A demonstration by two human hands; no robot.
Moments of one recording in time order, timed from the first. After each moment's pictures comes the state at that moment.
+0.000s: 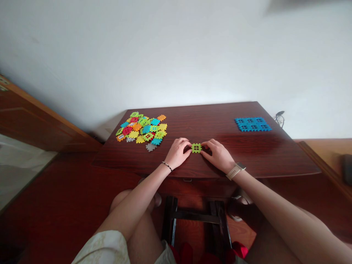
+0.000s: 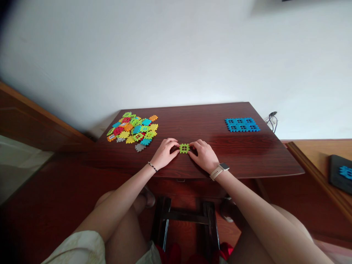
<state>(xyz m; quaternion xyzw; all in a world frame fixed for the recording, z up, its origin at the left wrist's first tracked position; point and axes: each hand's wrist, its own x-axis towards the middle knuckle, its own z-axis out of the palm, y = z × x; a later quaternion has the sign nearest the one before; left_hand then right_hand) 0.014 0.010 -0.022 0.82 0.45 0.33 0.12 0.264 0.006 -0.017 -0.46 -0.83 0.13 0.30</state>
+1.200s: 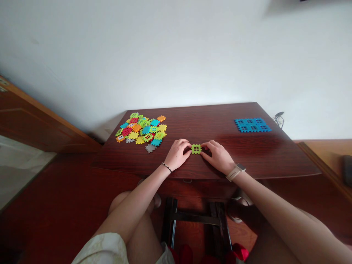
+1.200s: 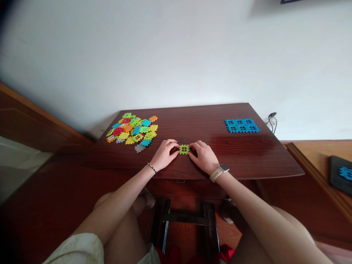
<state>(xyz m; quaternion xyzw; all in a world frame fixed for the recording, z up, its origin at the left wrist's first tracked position) 0.014 0.009 -0.020 0.82 0.45 0.33 0.12 0.264 0.005 -0.017 -0.46 -0.83 0.12 0.28</state>
